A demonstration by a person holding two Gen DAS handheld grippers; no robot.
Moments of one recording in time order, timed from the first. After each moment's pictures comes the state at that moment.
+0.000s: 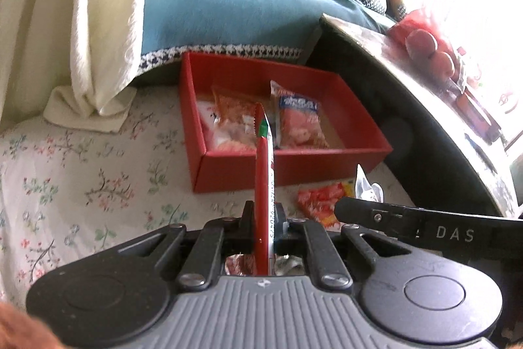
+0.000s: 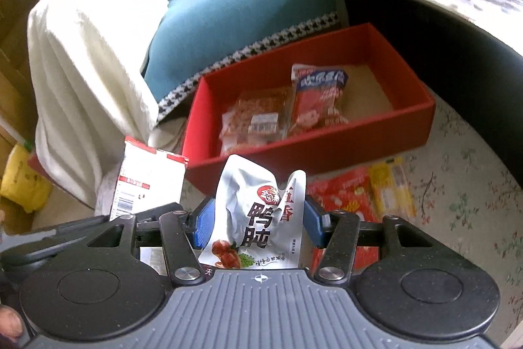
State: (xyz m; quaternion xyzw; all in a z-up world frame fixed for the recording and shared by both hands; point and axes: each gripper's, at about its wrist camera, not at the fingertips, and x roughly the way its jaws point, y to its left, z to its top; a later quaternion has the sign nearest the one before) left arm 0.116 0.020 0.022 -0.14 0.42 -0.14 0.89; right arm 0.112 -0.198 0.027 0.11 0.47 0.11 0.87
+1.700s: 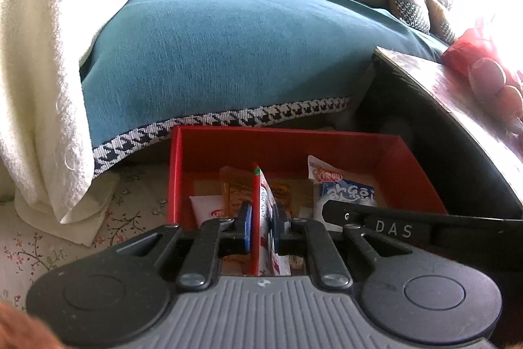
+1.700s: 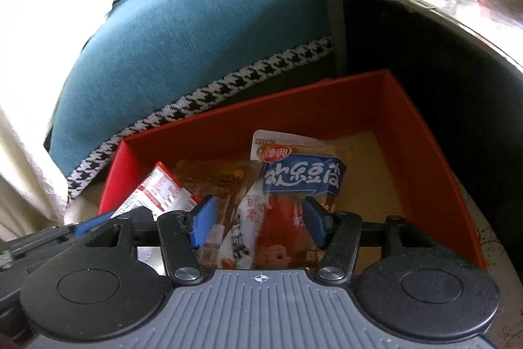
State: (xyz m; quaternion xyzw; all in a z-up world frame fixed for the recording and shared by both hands) left arm 0.255 -0.017 0.003 -0.11 0.39 -0.06 0.91; right arm 0.271 -0.199 -0.023 0.07 0.47 0.07 0.88
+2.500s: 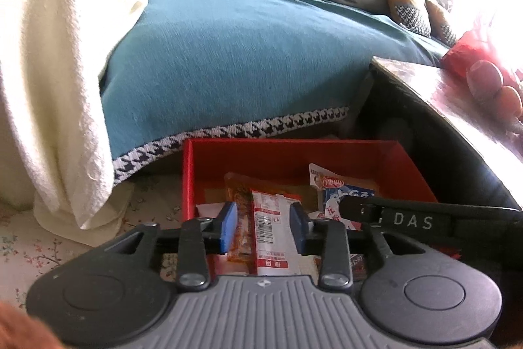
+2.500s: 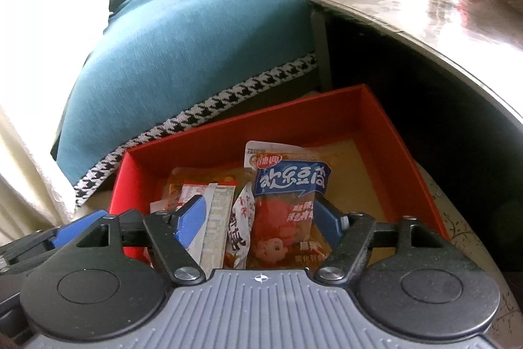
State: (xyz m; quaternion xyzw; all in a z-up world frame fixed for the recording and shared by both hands) left arm 0.241 -0.015 0.019 -0.09 0.38 -0.05 0.92; right arm 0.253 -0.202 0.000 0.07 0.46 0.04 0.89
